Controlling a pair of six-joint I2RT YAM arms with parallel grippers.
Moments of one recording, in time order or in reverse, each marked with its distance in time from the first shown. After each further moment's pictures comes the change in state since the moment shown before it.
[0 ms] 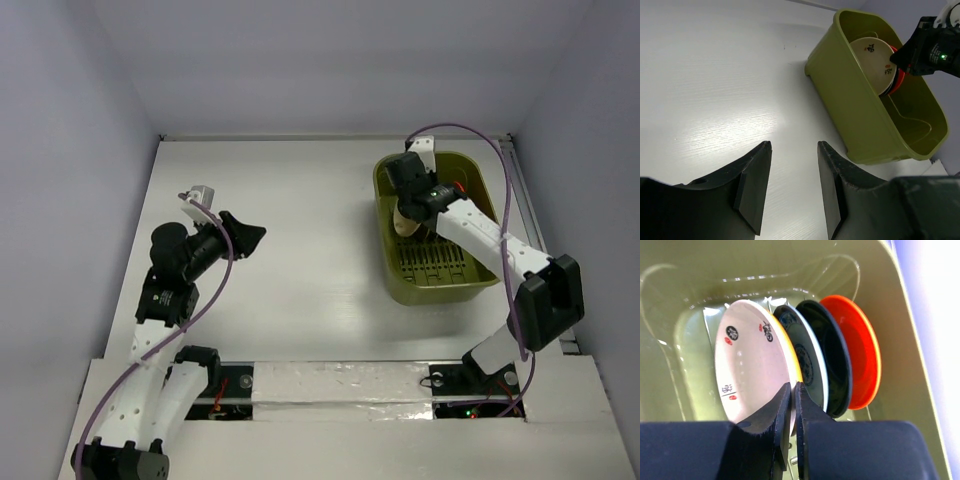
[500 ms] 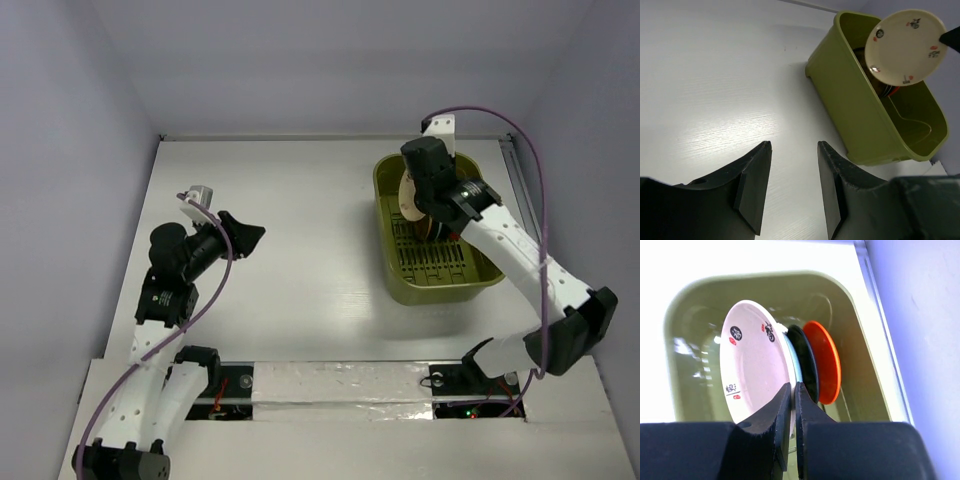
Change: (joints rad) left arm 0.007 -0.005 0.000 0.003 0.004 -0.002; right arm 0.039 -0.134 0.147 -0.134 0.030 -0.026
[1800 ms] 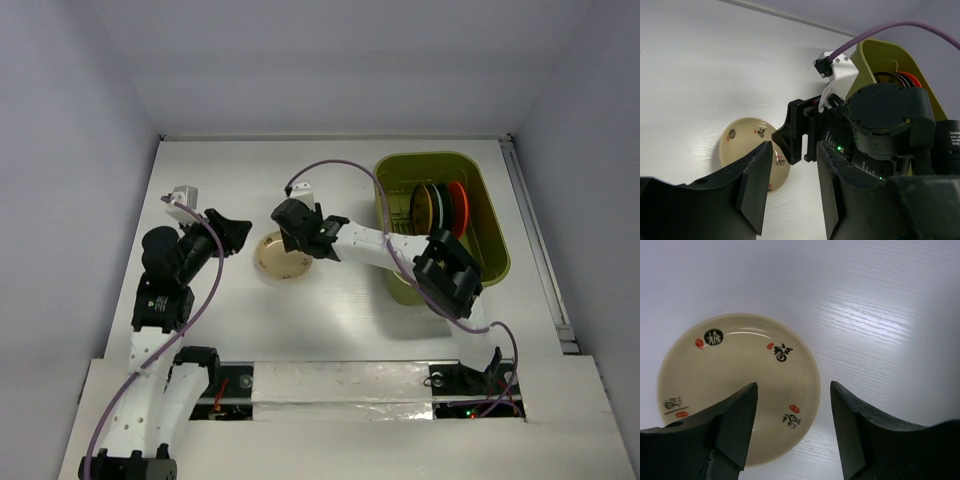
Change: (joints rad) left arm 0.056 -0.042 0.005 -0.016 -0.092 -0.011; right arm 0.401 0.649 0.153 0.346 -0.313 0.293
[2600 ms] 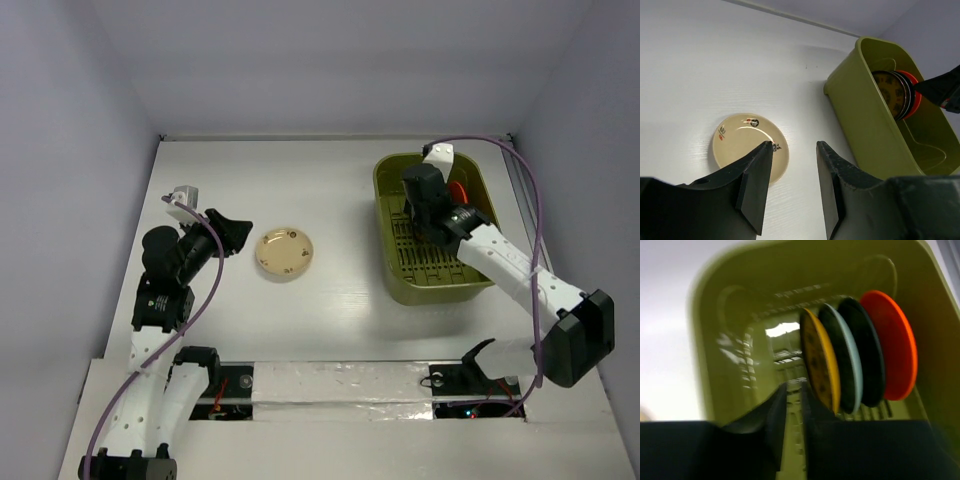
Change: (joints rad) left arm 0.000 0.005 0.000 0.000 0.010 -0.004; right arm -0.396 -0.755 -0.454 -0.045 0.164 -0.113
